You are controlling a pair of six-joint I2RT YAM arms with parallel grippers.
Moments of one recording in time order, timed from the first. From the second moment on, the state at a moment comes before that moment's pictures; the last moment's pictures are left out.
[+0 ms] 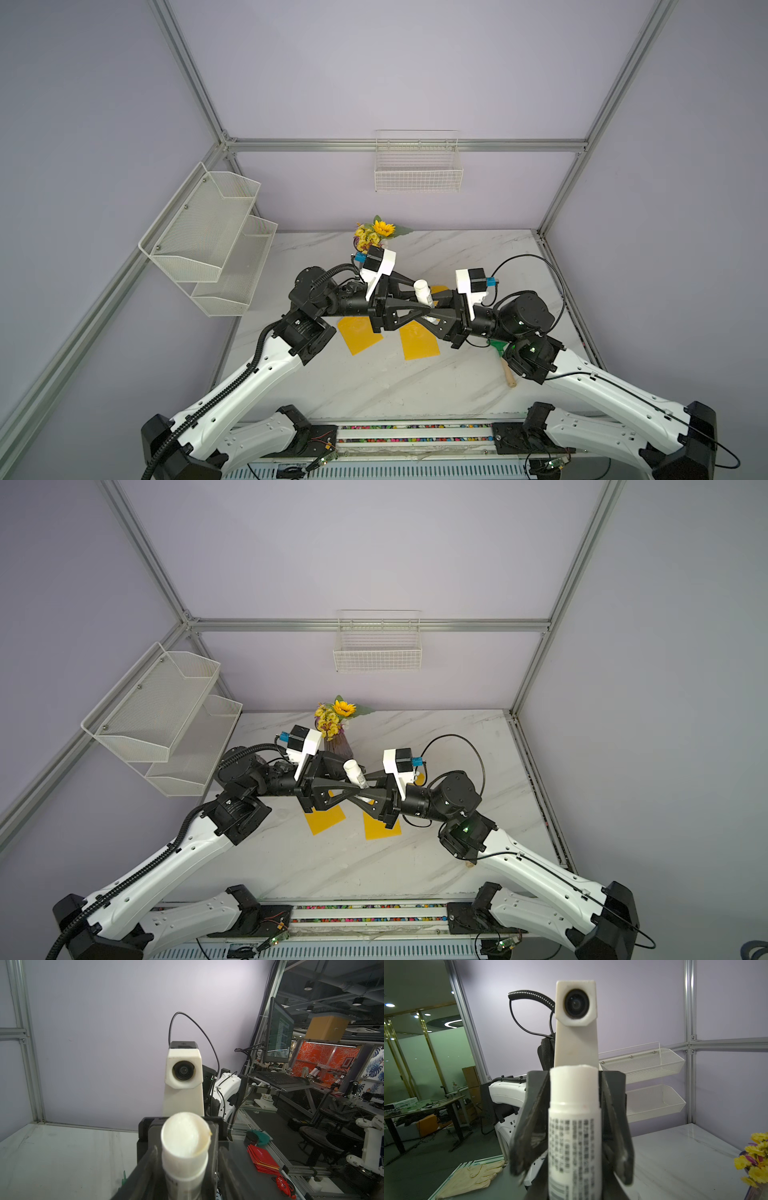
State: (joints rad) left arm -0.68 1.07 1.05 0.32 0.93 -0.44; right arm 0.83 1.01 0.84 0.50 -0.58 0.34
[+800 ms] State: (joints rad) left arm -0.68 1.08 1.07 0.30 0.93 -0.42; right arm 0.83 0.97 0.82 0.44 -0.54 0.31
